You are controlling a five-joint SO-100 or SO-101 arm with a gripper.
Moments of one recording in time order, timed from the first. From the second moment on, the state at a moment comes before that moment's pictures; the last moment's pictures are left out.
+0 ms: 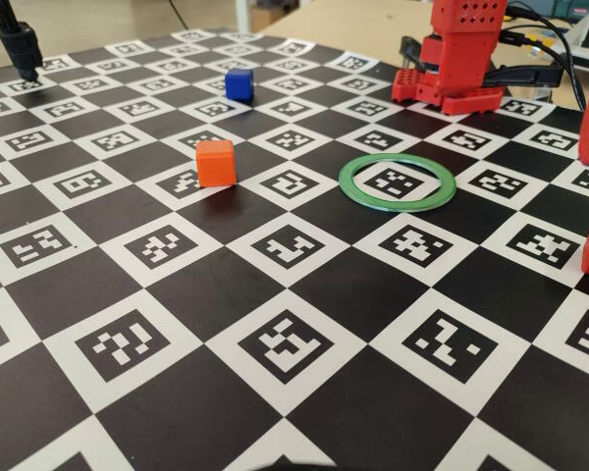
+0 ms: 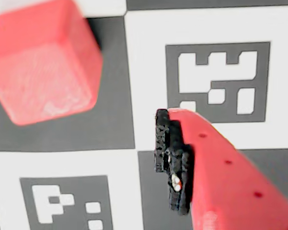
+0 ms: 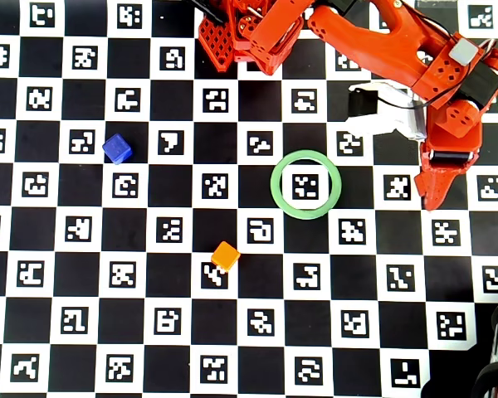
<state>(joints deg) -52.6 75.8 79.9 77.4 56.3</state>
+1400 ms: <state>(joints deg) -51.6 65.5 86.9 59.7 53.8</state>
